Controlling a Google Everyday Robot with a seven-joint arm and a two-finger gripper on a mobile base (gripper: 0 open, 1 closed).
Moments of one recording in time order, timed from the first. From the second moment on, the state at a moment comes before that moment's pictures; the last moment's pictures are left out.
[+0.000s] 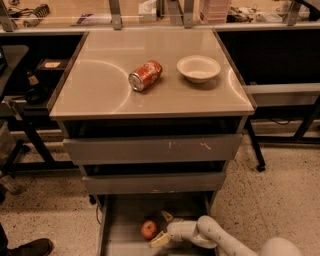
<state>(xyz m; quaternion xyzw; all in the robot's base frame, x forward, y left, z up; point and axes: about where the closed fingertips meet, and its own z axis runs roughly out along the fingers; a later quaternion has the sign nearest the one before) 0.514 0.021 0.170 -0.38 0.72 0.43 0.39</state>
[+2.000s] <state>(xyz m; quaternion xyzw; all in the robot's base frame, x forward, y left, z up) 0.520 0.046 0.164 -0.35 0.70 0.45 0.43</state>
